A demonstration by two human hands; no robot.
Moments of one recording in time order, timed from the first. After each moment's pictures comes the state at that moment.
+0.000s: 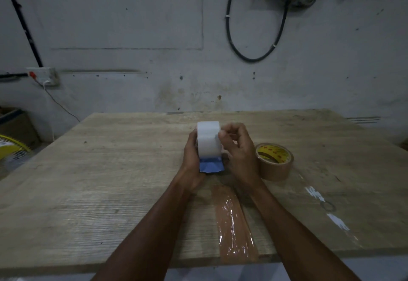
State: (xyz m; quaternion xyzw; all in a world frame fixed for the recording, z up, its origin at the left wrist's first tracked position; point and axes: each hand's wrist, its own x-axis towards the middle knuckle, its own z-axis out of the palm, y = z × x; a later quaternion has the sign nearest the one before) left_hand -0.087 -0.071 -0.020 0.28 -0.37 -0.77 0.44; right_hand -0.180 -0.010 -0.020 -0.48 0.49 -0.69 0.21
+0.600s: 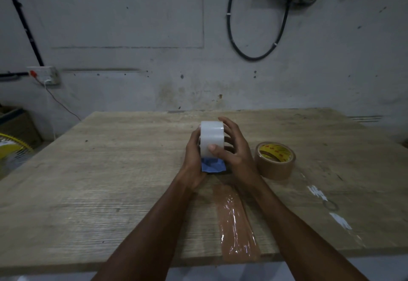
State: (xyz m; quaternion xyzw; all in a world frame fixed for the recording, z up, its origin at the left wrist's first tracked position) left_hand -0.085 -0.074 -0.026 0.26 -0.37 -0.79 0.42; right_hand -0.185 -0.012 -0.028 -0.56 0.51 -0.62 0.20
